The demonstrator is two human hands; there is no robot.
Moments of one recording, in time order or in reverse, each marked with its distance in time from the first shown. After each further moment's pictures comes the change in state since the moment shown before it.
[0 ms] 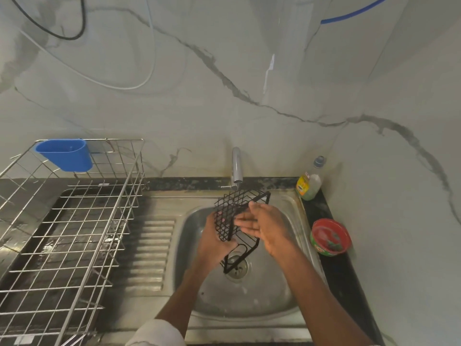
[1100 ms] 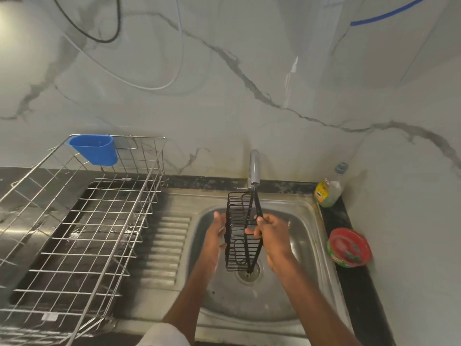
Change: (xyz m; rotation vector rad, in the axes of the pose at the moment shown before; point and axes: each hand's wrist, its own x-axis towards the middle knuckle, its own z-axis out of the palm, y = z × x) left_hand -0.001 0.001 -0.018 -0.540 -0.030 -0.326; right_hand -0.005 0.028 0.019 -0.149 0.109 -0.133
